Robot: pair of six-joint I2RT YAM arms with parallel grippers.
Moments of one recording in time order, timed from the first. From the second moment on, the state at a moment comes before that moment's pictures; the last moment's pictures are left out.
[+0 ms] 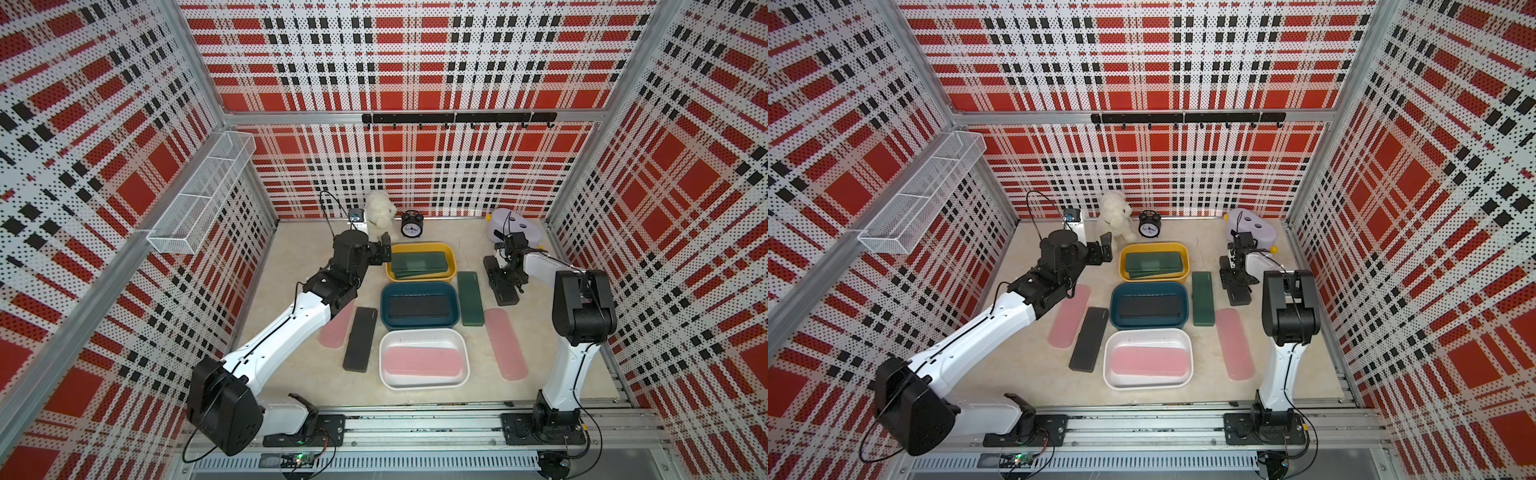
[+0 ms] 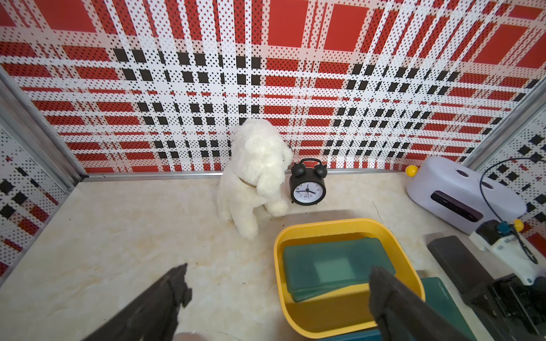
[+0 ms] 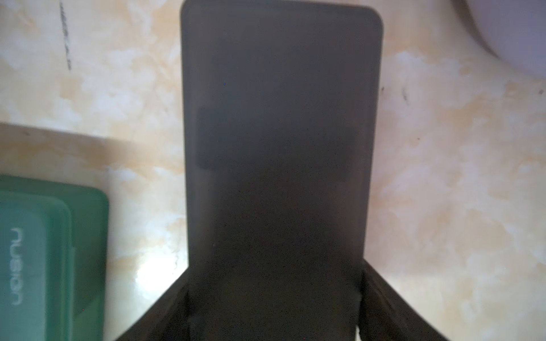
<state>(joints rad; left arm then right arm) -0.52 1.33 1.13 -0.10 -0.35 -0.25 0.03 2.00 1.36 -0.55 0.02 -0.13</state>
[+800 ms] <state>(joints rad) -0.40 1.27 1.08 -0.13 -0.26 -0.38 0.02 1.73 1.38 -0.60 -0.25 -0.43</state>
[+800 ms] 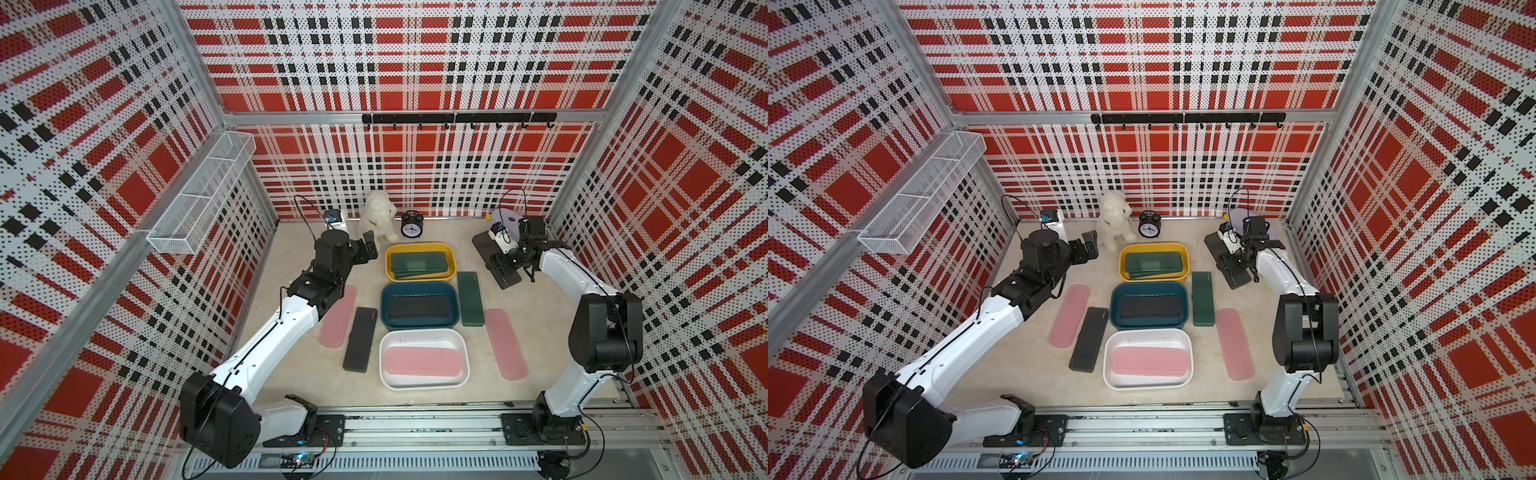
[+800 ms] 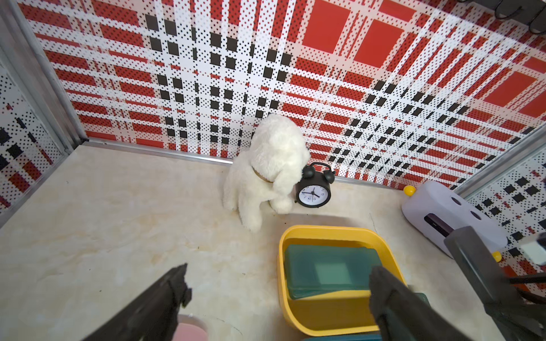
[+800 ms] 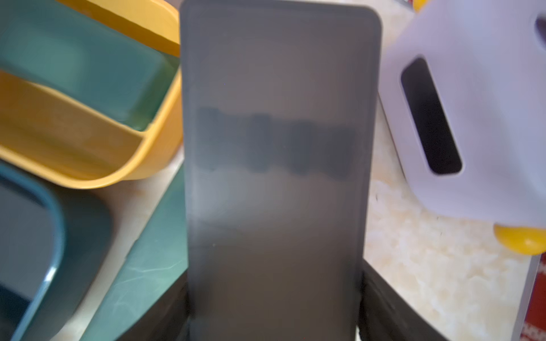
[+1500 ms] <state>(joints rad) -0.33 1.23 1.05 -0.15 -0.26 -0.43 0.32 1.67 1.50 -0.88 -0.36 -0.78</state>
